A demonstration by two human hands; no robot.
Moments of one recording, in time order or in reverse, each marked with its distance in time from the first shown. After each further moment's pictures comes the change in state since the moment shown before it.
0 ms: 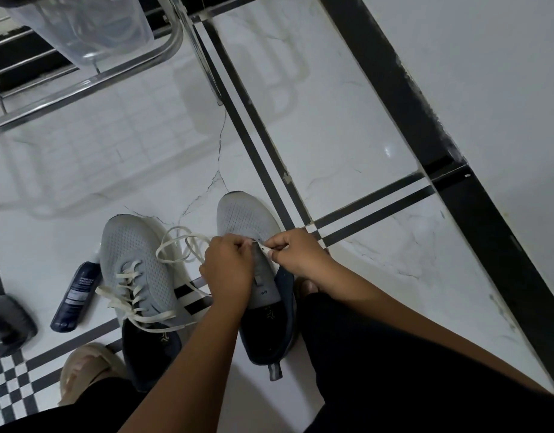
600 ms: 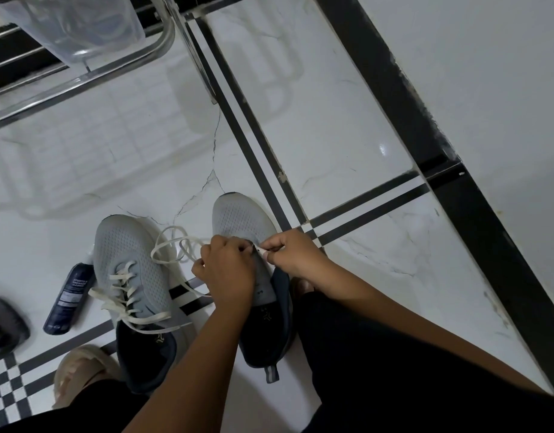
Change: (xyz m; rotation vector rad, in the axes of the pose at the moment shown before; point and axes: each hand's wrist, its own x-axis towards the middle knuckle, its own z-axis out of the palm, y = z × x) left_hand -0.011 0.003 0.008 0.202 0.045 0.094; right_hand 0.003 0.006 0.001 0.002 -0.028 0.009
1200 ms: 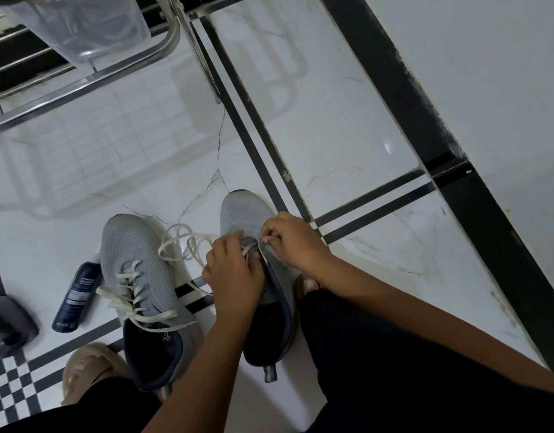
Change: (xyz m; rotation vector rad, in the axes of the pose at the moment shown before) left_hand -0.012 -0.014 0.001 -0.119 0.033 0.146; right_hand 0.021 0.004 0.001 -0.334 0.147 -0.367
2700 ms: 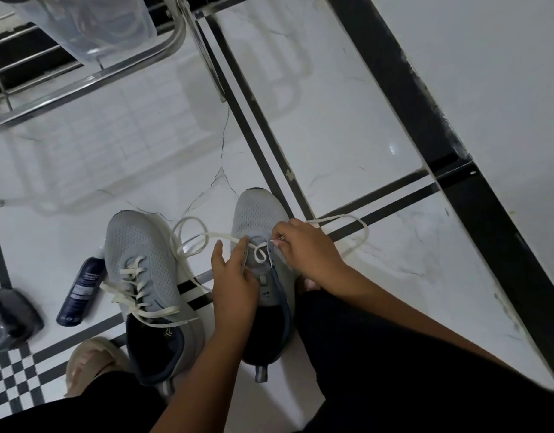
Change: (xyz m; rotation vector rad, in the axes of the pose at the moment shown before) left_hand -0.022 0.004 -0.019 -0.231 -0.176 -0.142; right_hand -0.020 0.011 -0.002 -0.195 0.039 -0.052
